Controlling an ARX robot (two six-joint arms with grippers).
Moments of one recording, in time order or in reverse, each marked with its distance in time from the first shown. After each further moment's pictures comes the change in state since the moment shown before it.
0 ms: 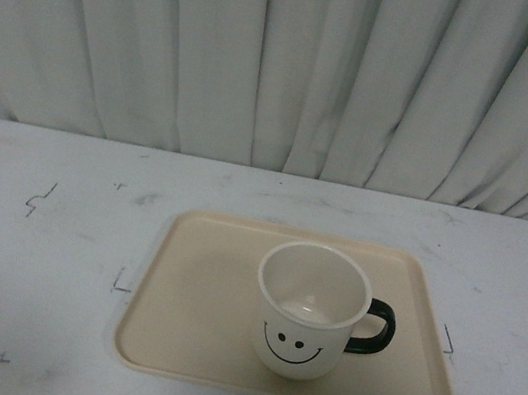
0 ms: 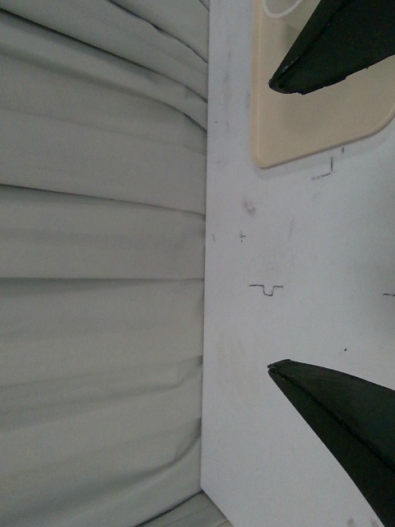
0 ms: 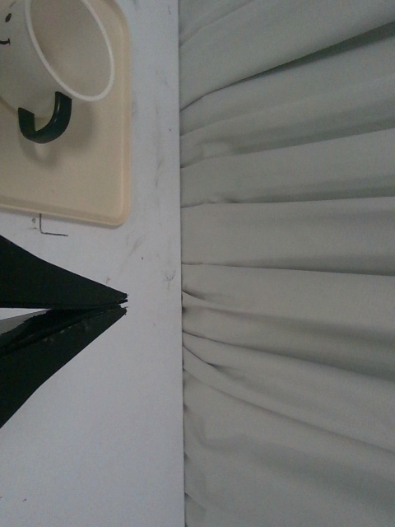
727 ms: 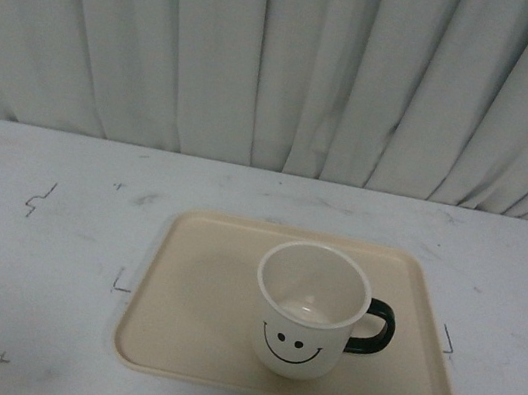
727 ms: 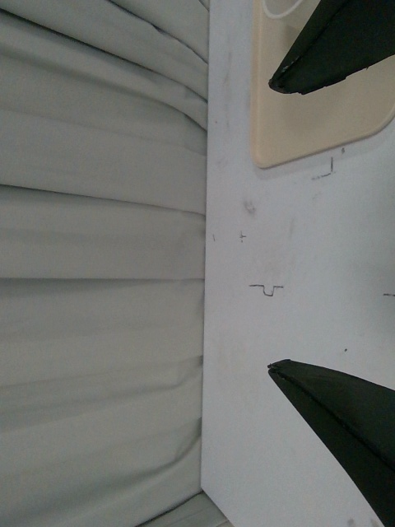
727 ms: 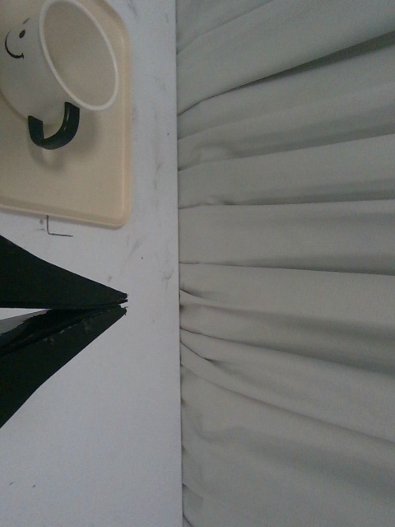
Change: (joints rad) left arm 0.000 0.000 0.000 0.000 0.000 0.000; right arm 0.000 -0.346 0.000 -0.331 0.000 0.001
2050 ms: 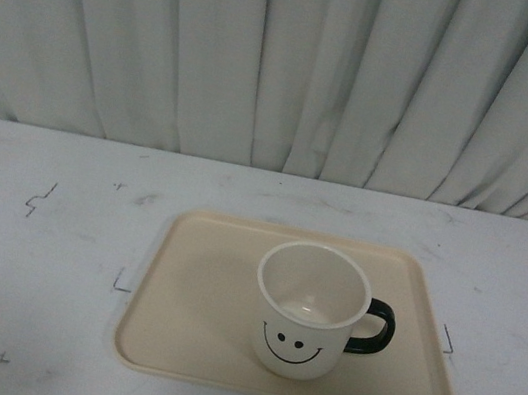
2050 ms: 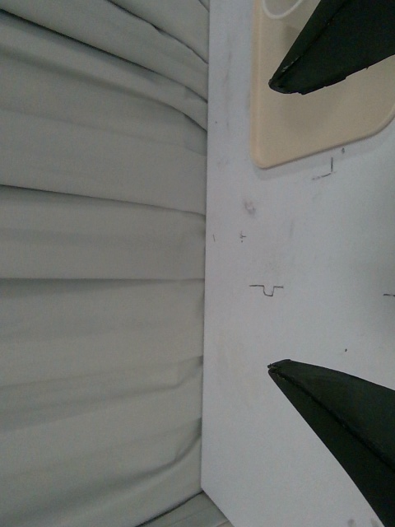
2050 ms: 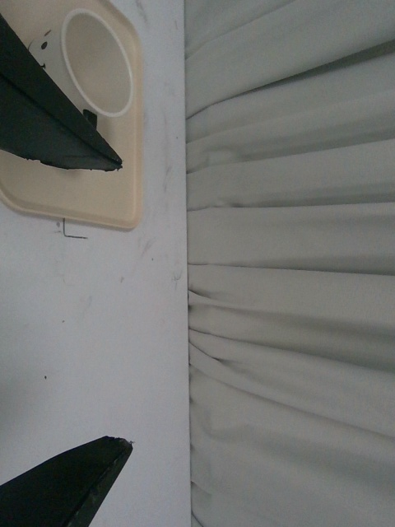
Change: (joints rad) left arm 0.000 0.000 0.000 0.000 0.000 0.000; right arm 0.000 -0.240 0.000 -0.250 -0.003 0.003
